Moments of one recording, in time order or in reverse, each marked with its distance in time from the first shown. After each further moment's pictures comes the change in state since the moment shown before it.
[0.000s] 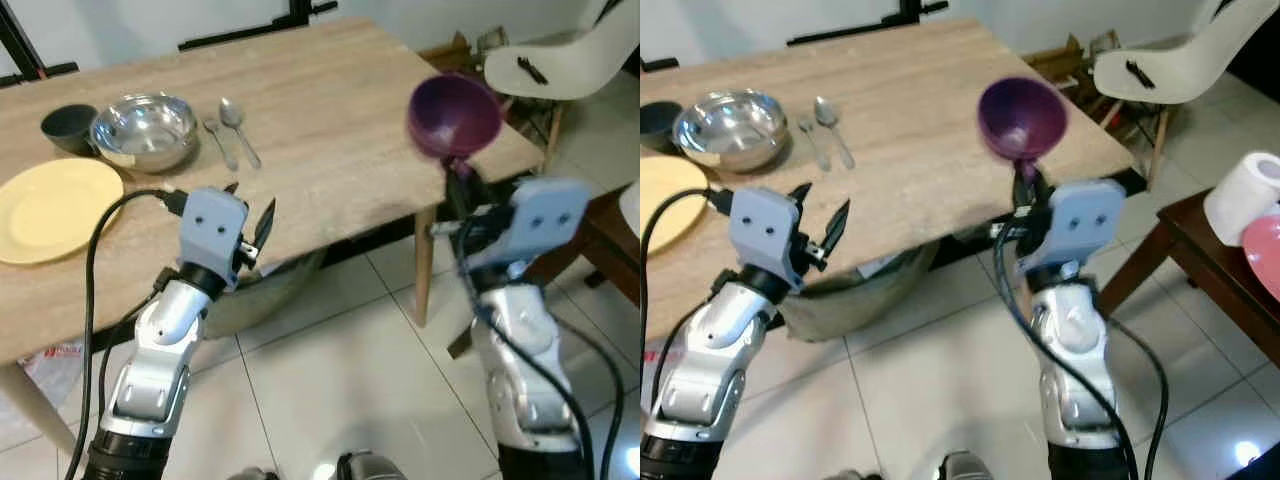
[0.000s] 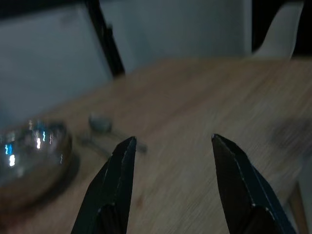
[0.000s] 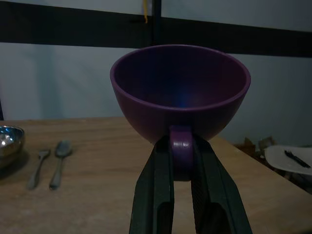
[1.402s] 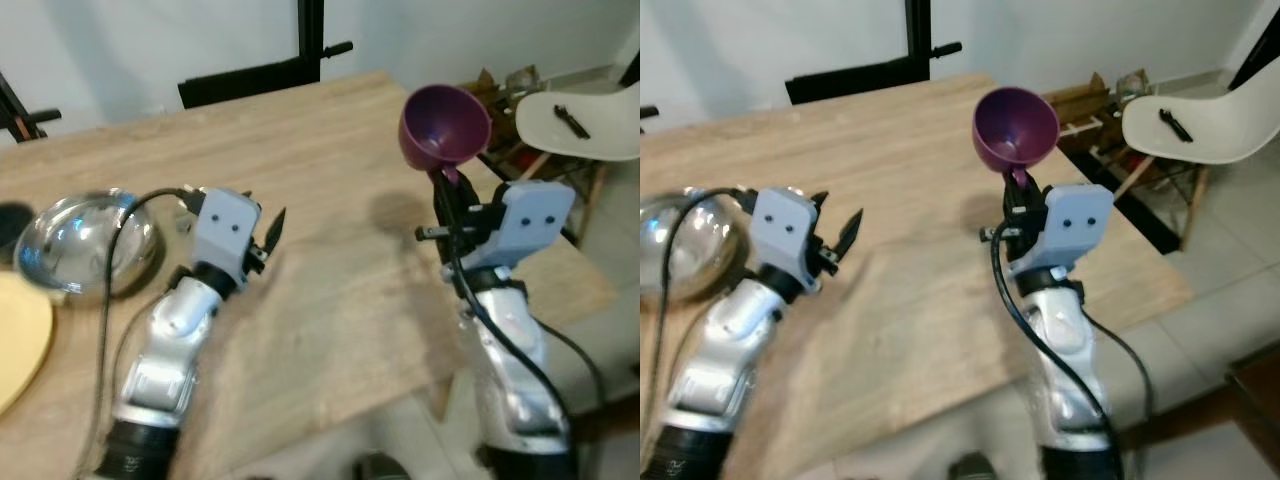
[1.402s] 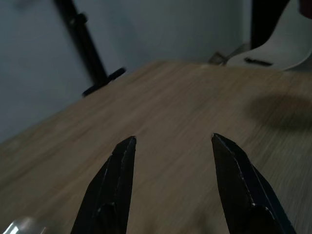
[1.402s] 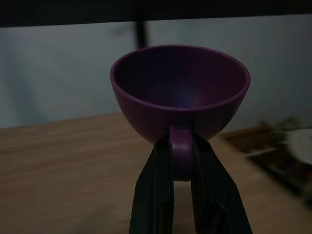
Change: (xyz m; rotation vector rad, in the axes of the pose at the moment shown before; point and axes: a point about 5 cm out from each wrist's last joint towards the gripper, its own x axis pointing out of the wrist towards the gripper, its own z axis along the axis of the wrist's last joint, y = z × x) left arm 0.011 -0.014 -0.005 -0.048 0.025 -0.060; right arm -0.006 -0.007 -0.017 0.021 0.096 -0.034
